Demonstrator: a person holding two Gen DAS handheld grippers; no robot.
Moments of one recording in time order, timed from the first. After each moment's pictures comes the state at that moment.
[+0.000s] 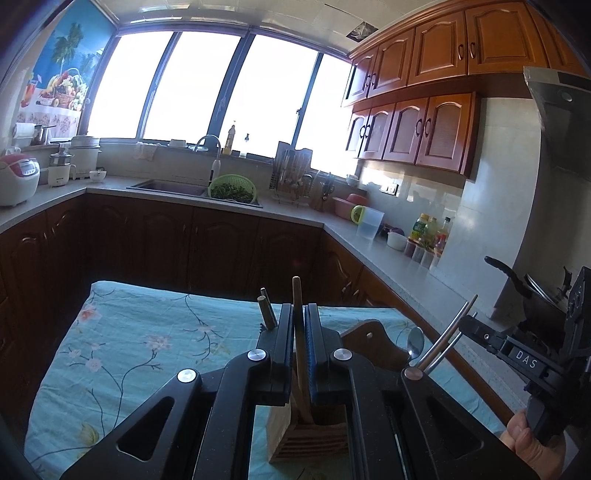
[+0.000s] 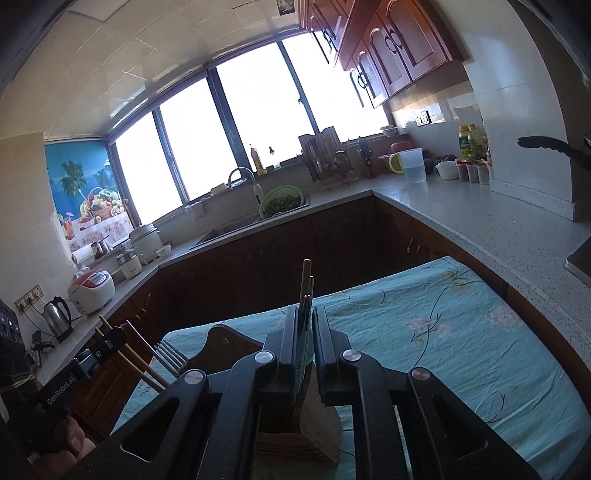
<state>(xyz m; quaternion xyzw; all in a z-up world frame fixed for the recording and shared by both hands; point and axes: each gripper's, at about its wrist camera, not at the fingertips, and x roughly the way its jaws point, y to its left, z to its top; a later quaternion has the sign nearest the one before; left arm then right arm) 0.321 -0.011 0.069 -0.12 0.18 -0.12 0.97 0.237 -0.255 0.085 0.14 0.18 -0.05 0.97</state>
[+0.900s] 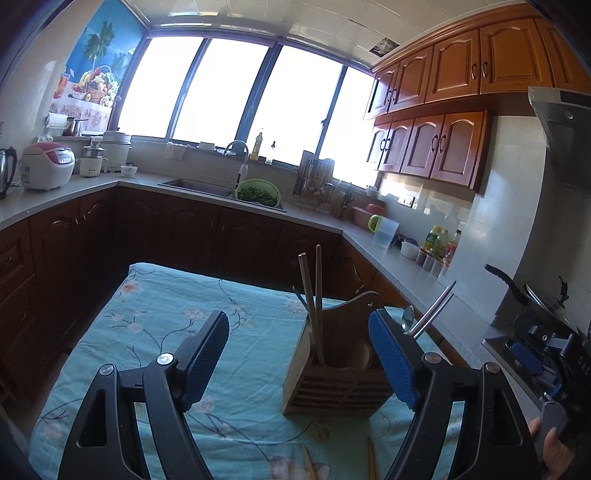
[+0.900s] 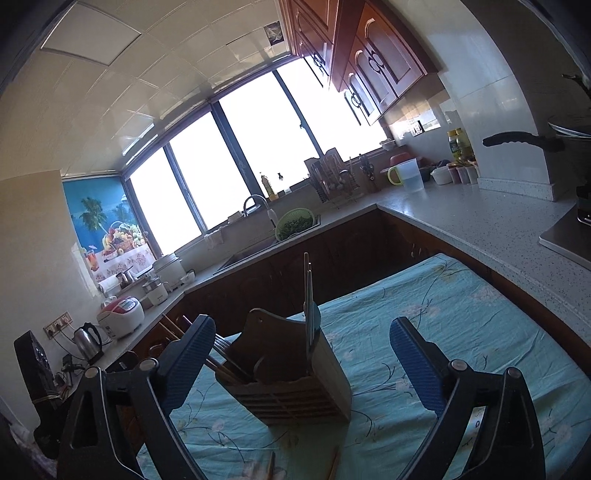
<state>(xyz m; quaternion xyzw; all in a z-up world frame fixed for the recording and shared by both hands) 0.214 0.004 0.066 -0.14 0.18 -0.08 0.97 0.141 -0.261 0.092 0.19 0.14 -0.03 0.97</state>
